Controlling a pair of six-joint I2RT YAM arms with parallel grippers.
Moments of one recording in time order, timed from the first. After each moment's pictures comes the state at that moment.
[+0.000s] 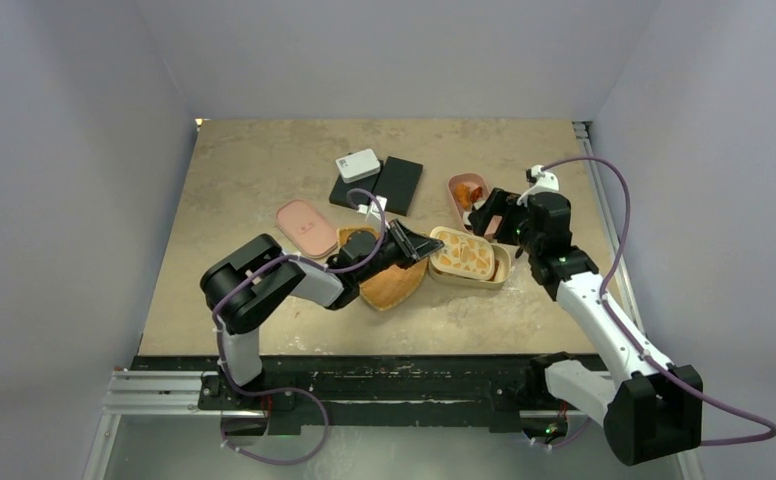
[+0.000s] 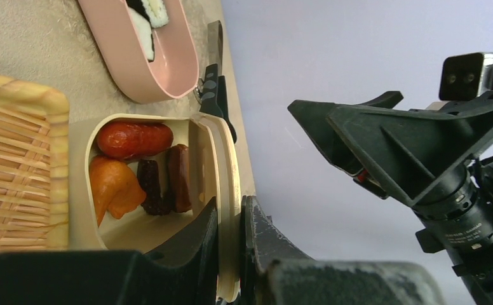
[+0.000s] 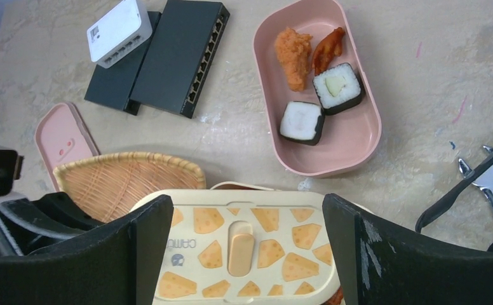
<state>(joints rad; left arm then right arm) -0.82 1.85 0.72 1.07 0.10 -1.24 0.21 1.04 0.71 -0.12 -0.05 0.45</state>
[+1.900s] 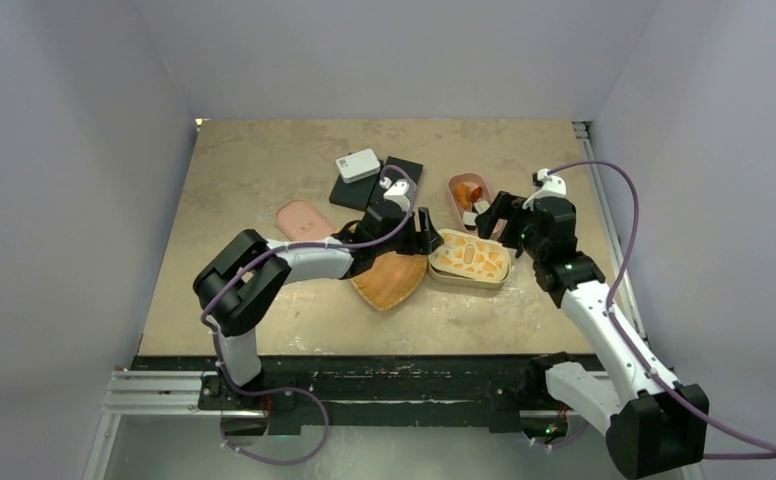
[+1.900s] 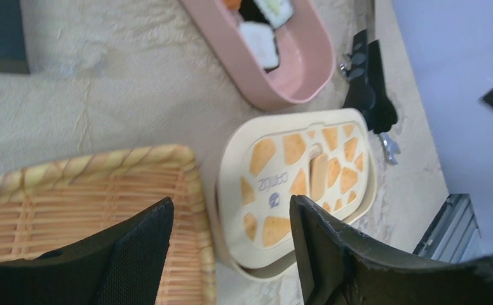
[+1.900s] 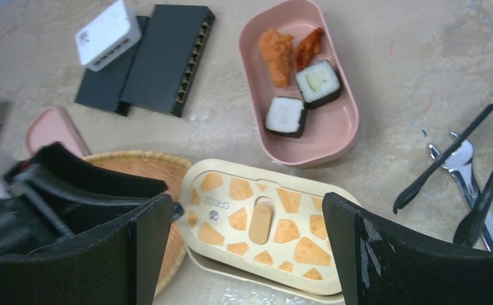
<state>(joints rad) -0.79 1.84 1.00 0.37 0.04 -0.68 0.21 0.95 0.71 -0.20 -0.01 0.44</state>
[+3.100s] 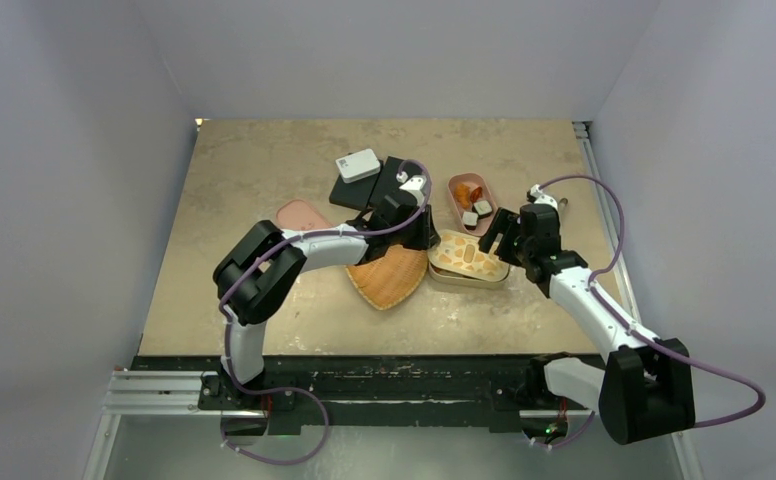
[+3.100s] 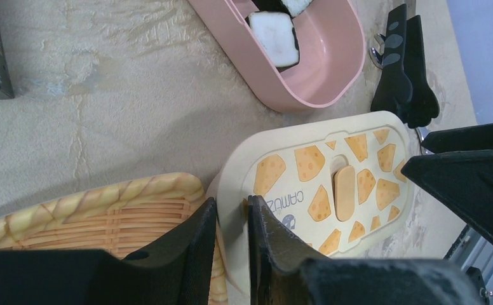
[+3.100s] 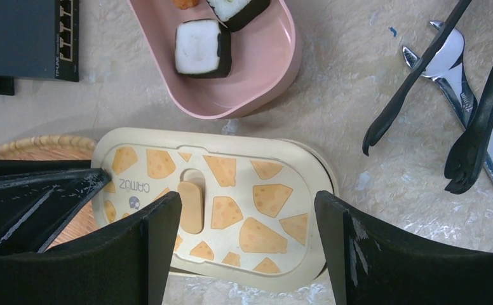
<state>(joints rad) -0.79 1.95 1.21 0.18 0.06 -0.58 0.19 1.14 0.65 -0.23 0.07 0.54</state>
